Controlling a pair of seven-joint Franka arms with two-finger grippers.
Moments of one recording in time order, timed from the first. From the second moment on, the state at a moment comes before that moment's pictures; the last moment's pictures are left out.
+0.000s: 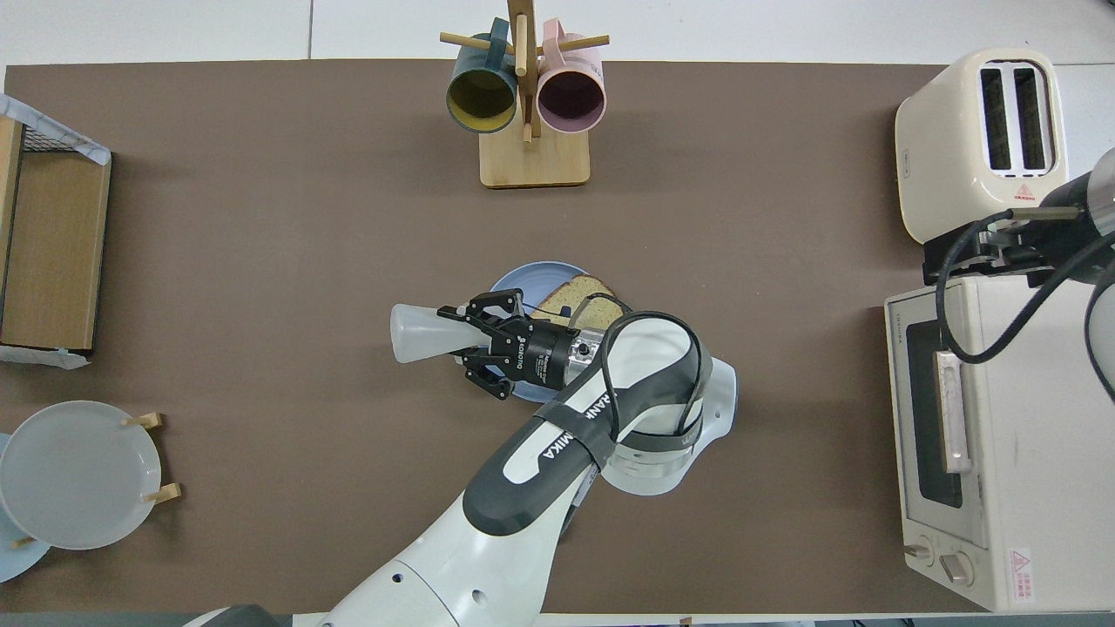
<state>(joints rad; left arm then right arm) -0.89 0.71 -0.15 -1.46 1.06 1.17 0.25 0.00 0.01 0.04 -1.58 -0.01 1.51 0.09</state>
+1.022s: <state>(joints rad) -0.89 0.72 -0.13 -1.50 1.20 1.18 0.25 0.00 0.01 0.04 -1.58 -0.01 1.51 0.08</state>
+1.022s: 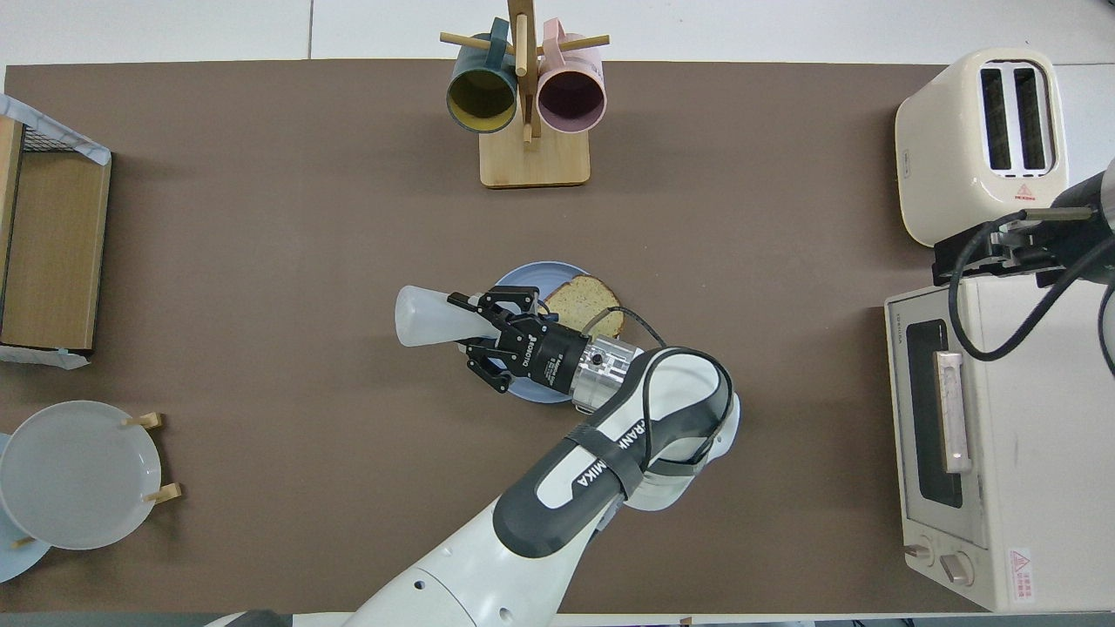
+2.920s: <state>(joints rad) -0.93 0.72 -0.13 -1.50 1.16 1.20 0.26 0.00 0.01 0.04 -1.58 -0.01 1.51 0.08</state>
